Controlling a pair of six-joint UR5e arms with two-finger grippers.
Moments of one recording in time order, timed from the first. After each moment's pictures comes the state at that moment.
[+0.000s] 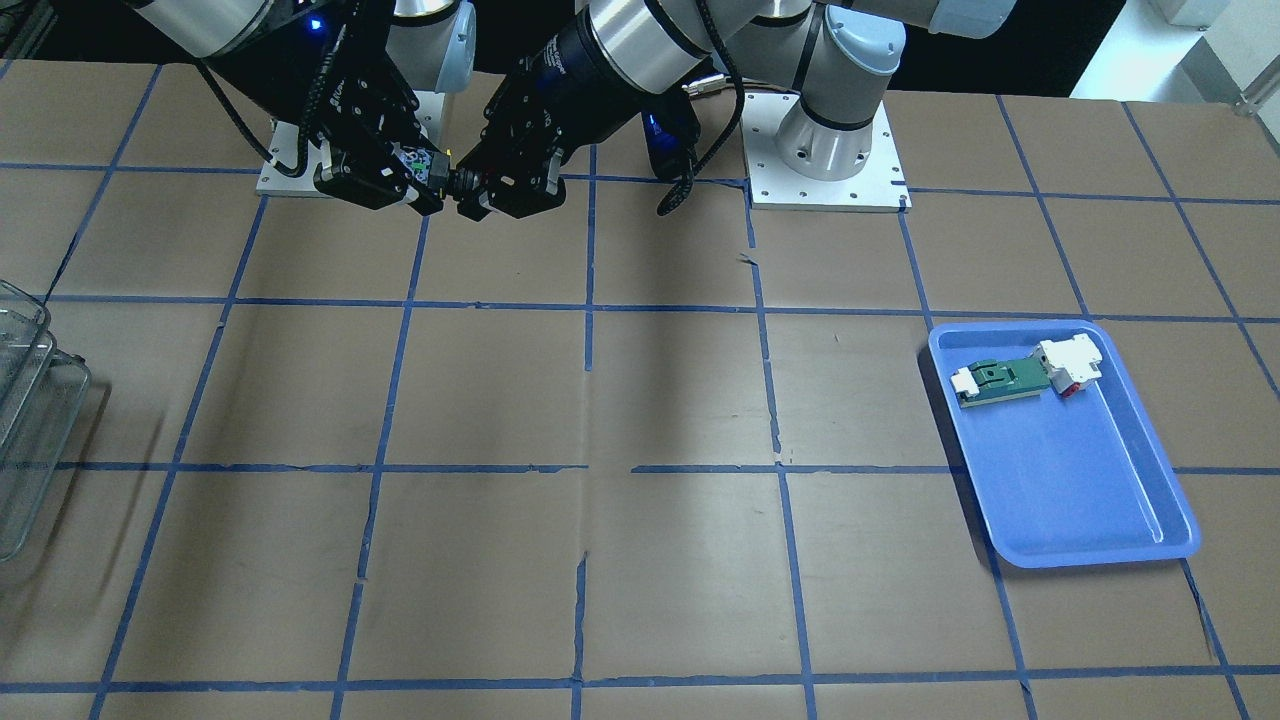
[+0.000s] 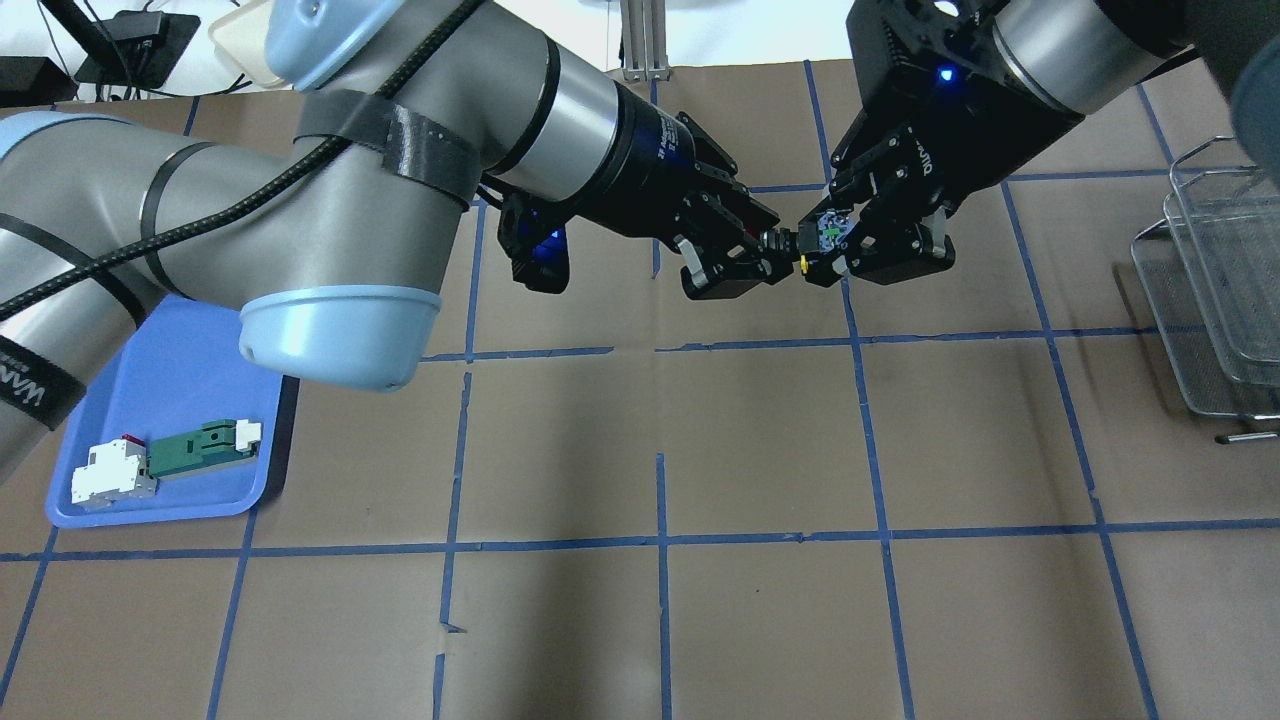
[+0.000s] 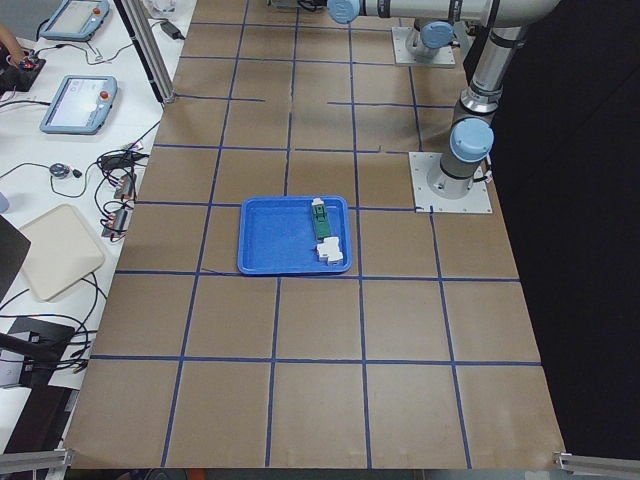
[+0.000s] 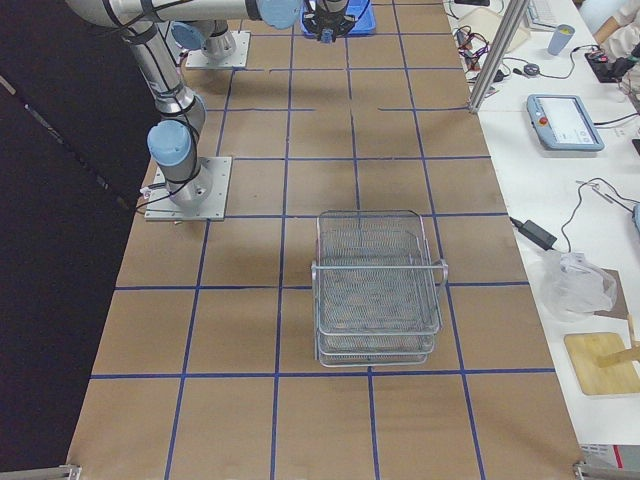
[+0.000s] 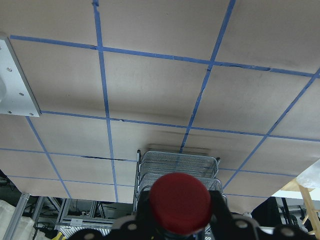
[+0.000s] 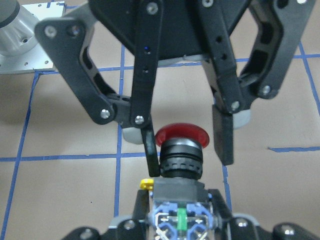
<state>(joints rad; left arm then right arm) -1.88 -1.63 -1.68 -1.05 0.89 -2.15 1.52 -1.66 1.61 -1.44 -1.05 -1.61</state>
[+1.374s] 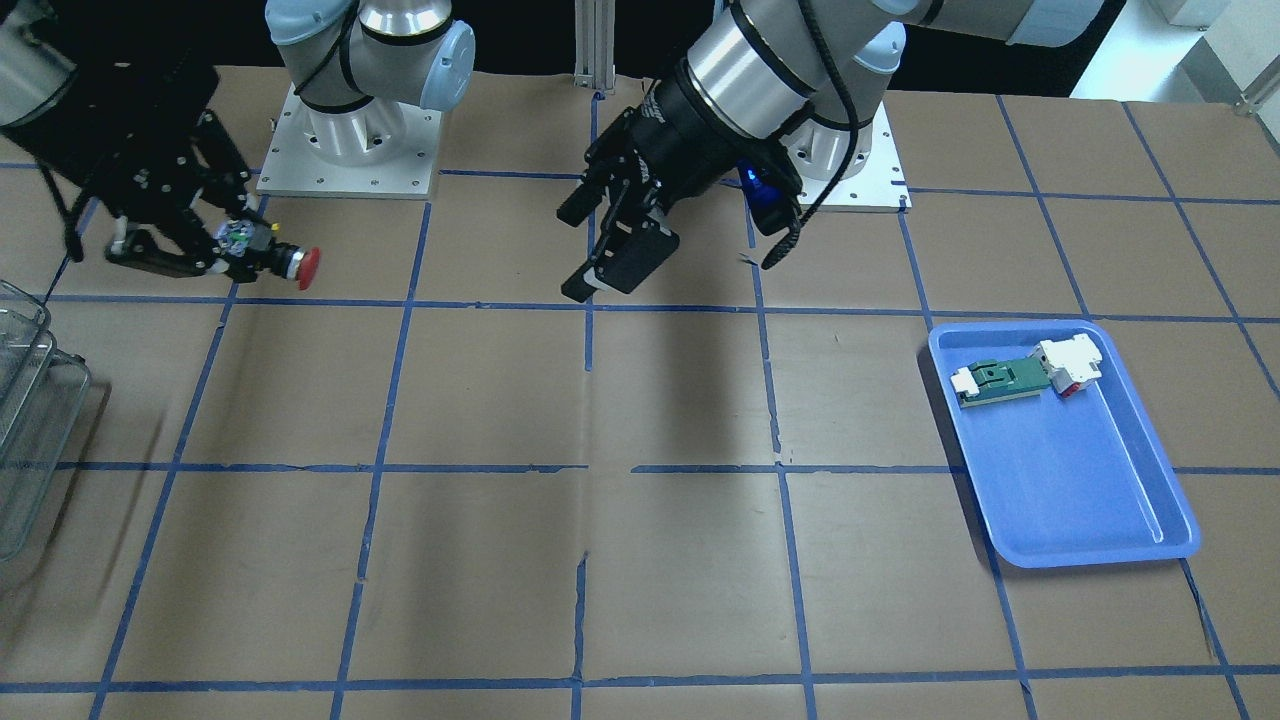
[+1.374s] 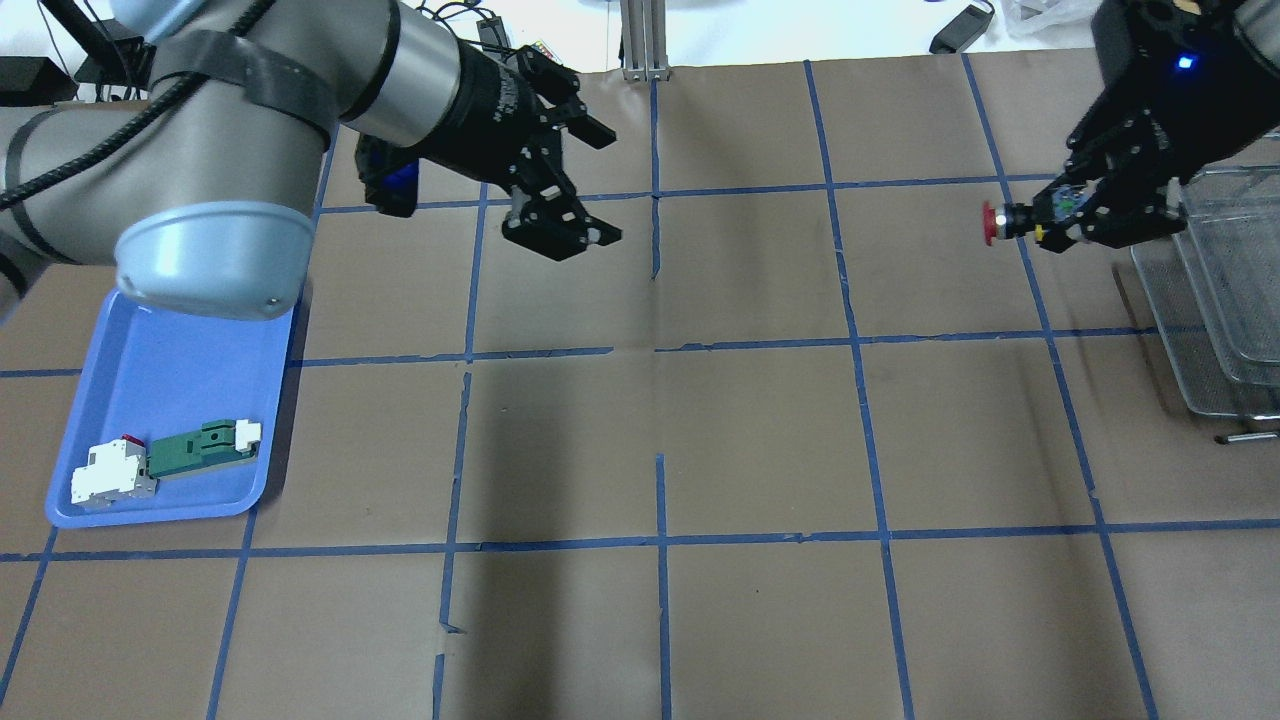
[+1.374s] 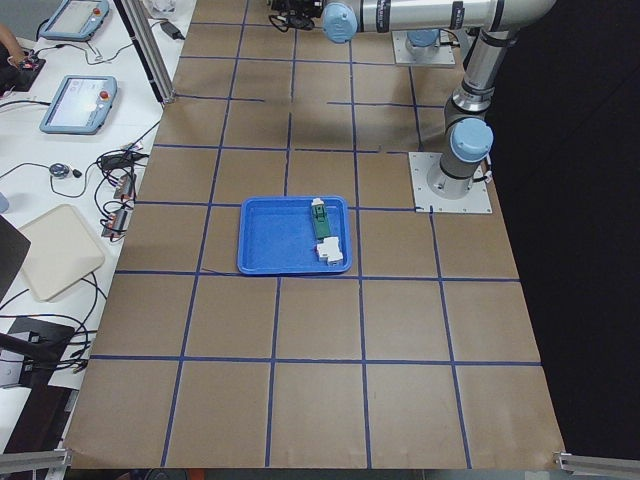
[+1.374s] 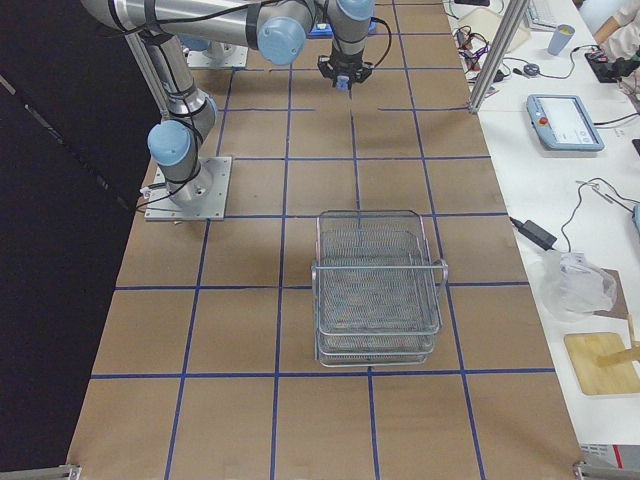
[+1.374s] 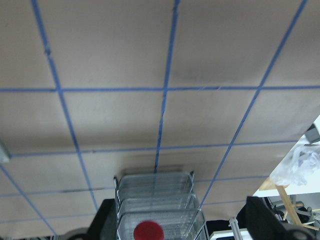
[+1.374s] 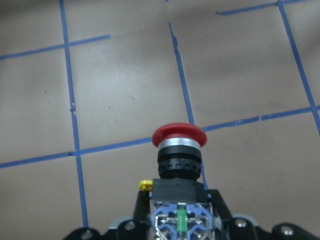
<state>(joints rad) -1.65 -1.62 -1.69 -1.14 1.01 -1.67 1.16 -1.55 1.61 -1.50 -1.29 -1.82</state>
